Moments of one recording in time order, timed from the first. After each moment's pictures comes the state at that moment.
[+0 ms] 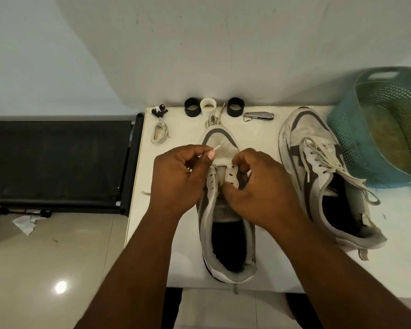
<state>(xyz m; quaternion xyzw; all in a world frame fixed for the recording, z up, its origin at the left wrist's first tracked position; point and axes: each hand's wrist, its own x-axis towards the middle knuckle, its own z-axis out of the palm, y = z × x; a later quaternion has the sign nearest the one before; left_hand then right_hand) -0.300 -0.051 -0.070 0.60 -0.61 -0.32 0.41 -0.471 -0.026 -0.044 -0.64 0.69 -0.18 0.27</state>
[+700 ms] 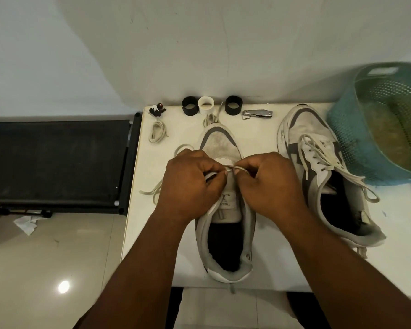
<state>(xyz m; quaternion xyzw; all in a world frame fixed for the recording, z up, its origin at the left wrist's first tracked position) -0.313 -0.048 -0.074 0.55 -0.74 -0.24 0.30 -0.484 -0.034 -0.053 -0.60 0.70 -0.22 0.31</state>
